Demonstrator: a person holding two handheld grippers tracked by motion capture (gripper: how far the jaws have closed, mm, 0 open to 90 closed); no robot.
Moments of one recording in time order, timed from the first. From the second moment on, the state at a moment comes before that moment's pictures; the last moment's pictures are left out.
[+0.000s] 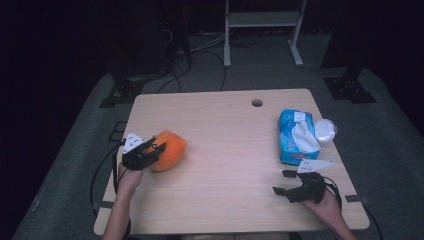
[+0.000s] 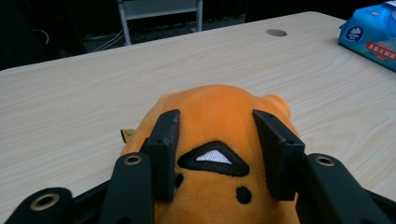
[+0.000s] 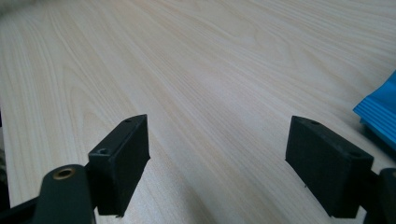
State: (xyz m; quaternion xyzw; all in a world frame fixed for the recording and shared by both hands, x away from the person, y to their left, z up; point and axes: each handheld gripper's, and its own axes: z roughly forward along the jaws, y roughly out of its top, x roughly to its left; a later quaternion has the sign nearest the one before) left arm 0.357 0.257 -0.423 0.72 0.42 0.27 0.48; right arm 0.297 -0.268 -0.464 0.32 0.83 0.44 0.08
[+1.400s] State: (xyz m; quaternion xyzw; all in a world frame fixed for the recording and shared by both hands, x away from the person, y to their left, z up) left arm 0.299 0.069 -0.432 0.82 0.15 0.07 0.54; right arm 0.296 -0.278 -0.461 0.33 0.83 0.45 0.08
